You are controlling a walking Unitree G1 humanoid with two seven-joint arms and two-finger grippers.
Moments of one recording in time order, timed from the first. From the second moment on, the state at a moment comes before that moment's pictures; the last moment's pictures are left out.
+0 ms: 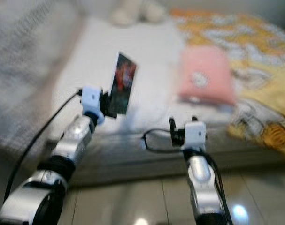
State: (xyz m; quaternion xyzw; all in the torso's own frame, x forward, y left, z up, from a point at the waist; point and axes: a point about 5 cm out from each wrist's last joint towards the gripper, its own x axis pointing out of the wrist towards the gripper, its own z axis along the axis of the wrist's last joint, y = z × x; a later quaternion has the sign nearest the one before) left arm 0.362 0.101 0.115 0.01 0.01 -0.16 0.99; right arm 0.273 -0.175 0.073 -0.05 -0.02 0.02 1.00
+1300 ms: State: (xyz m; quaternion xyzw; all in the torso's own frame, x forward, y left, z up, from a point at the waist) left arm 0.381 0.019 0.144 -0.35 0.18 -0.23 0.89; right arm 0.152 -0.167 0.071 -0.06 0.09 0.08 0.99
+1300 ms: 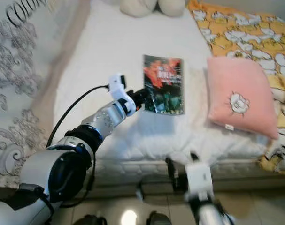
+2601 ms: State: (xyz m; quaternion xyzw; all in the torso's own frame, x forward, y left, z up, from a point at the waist) left arm 0.398 0.141 0.136 0.09 0.14 -0.04 0.99; right arm 0.114 -0.156 0.087 -0.06 0.15 0.09 0.98
